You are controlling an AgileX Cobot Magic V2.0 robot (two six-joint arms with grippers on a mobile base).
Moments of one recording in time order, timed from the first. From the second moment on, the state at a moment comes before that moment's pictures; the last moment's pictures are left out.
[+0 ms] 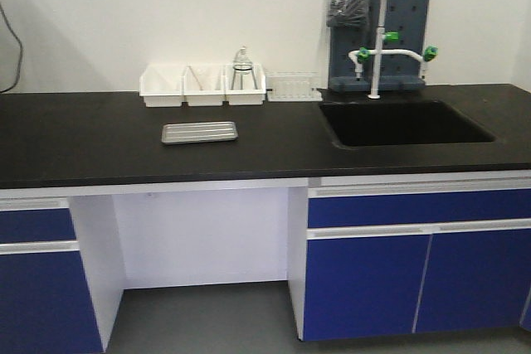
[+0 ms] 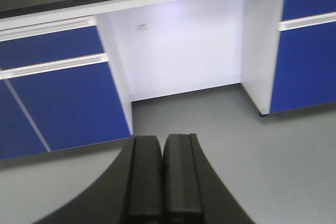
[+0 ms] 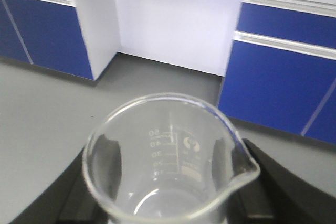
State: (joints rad) left arm -0.04 -0.02 0.03 0.06 0.37 0.02; right arm 0.58 0.60 -0.34 -0.56 0.34 0.63
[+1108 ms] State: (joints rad) left arm -0.04 -0.02 0.03 0.06 0.37 0.02; right arm 0.58 0.60 -0.34 -0.56 0.34 0.63
